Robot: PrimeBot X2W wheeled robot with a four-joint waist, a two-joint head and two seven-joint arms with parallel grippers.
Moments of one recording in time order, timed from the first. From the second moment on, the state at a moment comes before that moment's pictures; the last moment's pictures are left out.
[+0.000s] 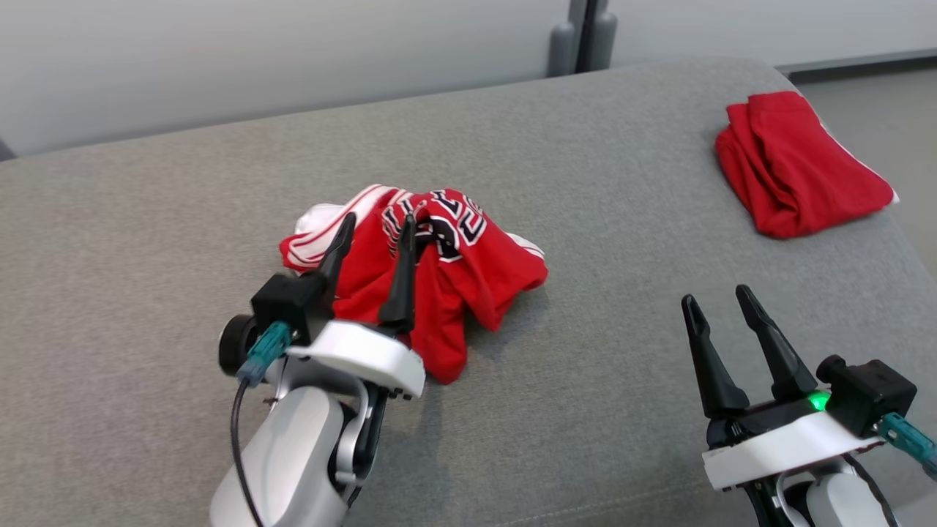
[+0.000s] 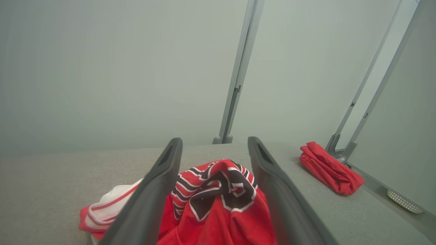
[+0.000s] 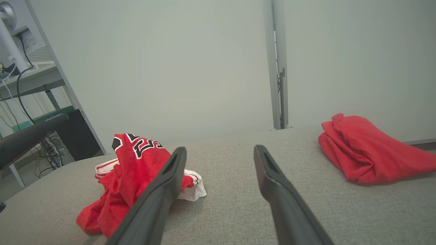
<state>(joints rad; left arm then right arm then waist) -0.46 0.05 -0.46 0.39 -0.50 0.17 -0.26 -0.15 -0.15 0.23 0.14 0.41 0.13 -0.26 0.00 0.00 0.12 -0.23</state>
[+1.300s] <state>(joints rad) 0.15 0.06 -0.10 0.09 -0.18 0.12 -0.26 0.06 -0.10 0.16 0.14 0.32 0.13 -0.26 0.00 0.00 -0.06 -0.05</state>
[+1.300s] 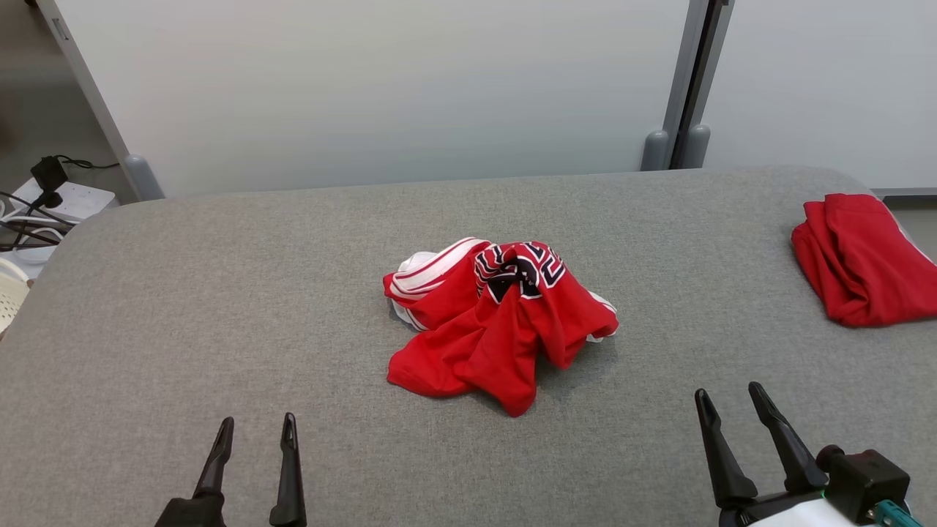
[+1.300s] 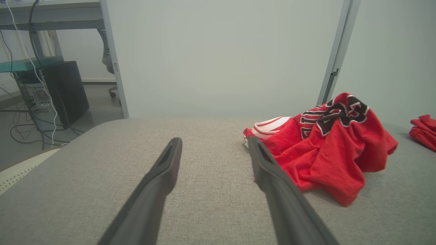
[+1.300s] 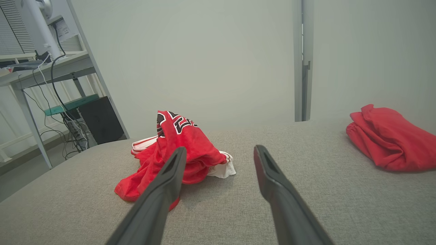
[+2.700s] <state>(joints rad) -0.02 0.05 -0.29 0.07 -0.24 0.15 -0.26 -0.57 -0.09 0.69 0.81 0.42 0.13 -0.26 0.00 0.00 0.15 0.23</state>
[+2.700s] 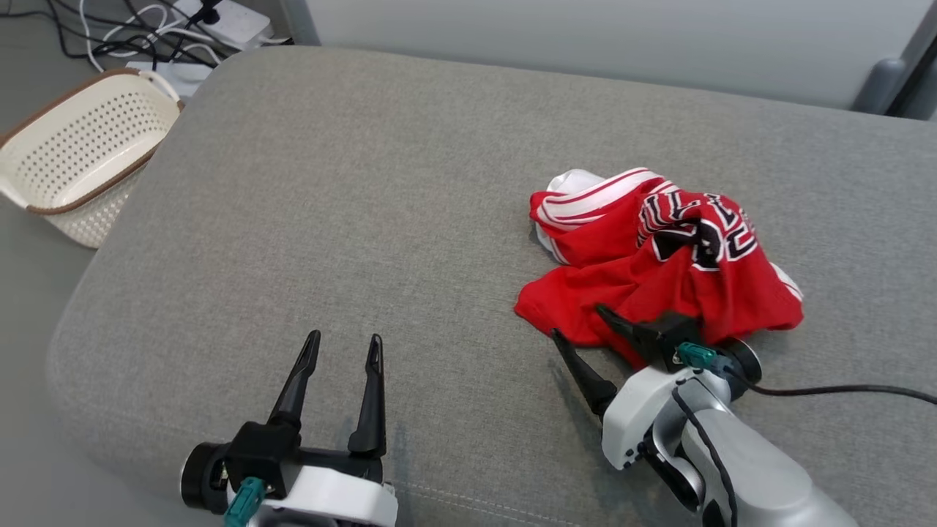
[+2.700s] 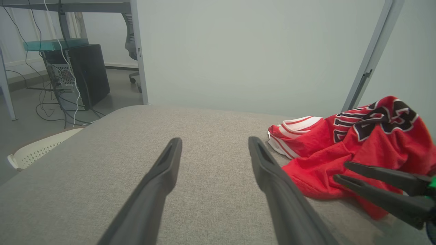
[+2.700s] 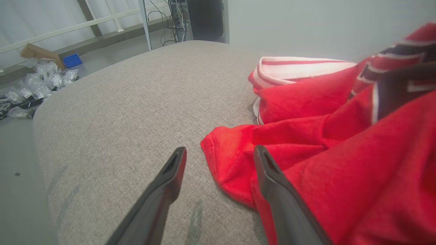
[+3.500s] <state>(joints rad) -0.09 0.05 -0.29 0.05 -0.26 0.17 -0.26 -0.73 -0.18 0.69 0.93 0.41 0.13 -0.25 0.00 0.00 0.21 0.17</state>
